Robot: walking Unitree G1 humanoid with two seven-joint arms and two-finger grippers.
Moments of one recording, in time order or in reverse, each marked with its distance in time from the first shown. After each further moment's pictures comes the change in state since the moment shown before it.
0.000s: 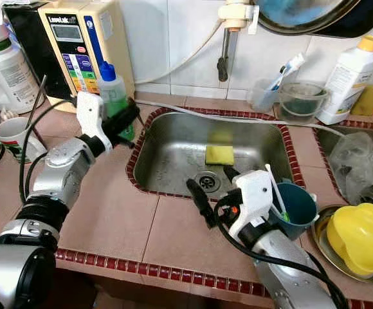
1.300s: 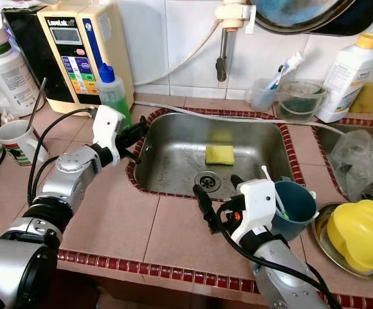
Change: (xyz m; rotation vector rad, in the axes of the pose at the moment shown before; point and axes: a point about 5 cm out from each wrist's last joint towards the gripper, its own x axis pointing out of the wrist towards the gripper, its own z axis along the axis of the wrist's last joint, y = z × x) left arm 0.002 -0.010 -0.022 0.098 0.140 -0.076; right arm -0.008 0.001 -0.012 0.049 0.038 -0.099
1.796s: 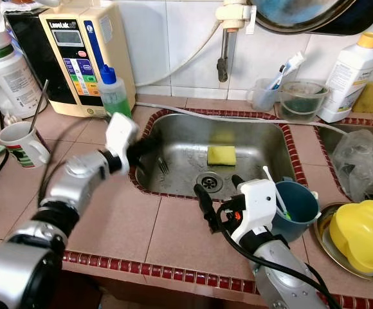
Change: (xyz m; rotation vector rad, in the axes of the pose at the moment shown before) left arm 0.006 -0.028 -0.013 -0.009 0.044 -0.188; right arm 0.000 0.000 0.000 -0.002 -0.006 -0.018
